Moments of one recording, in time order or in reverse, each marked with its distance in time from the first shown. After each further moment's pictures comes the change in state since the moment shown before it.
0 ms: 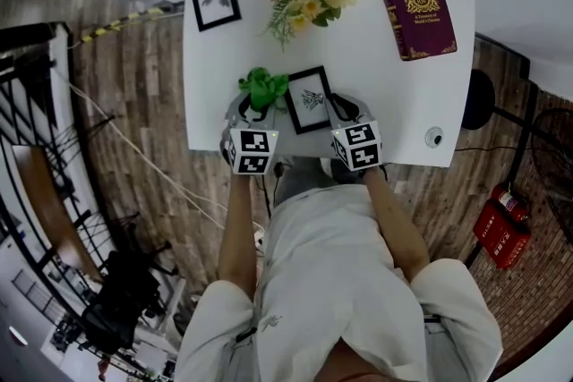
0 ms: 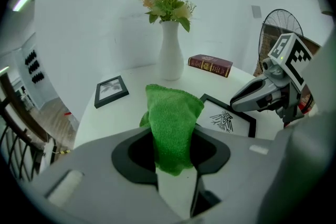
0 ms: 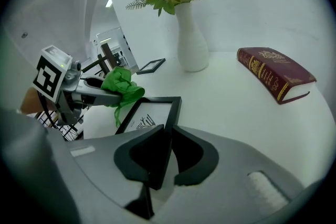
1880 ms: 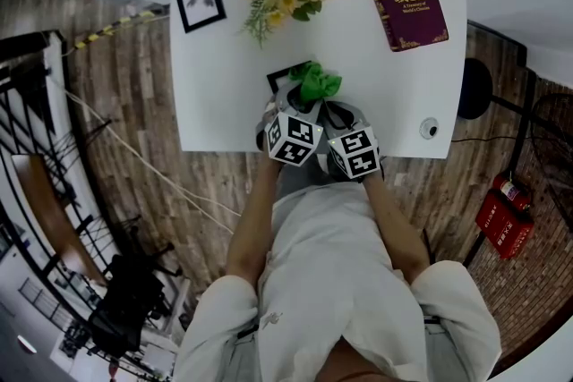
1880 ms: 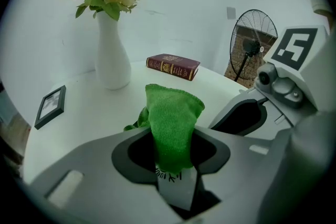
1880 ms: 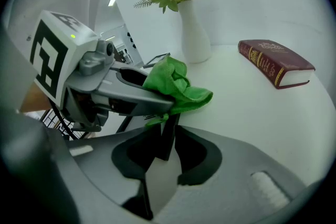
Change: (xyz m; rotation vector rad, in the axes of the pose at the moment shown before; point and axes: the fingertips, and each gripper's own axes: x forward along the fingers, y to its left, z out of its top) left arm 0.048 -0.129 0.047 0.126 -0.019 -0.275; right arm -0.017 0.010 -0.032 -0.004 0.040 0.060
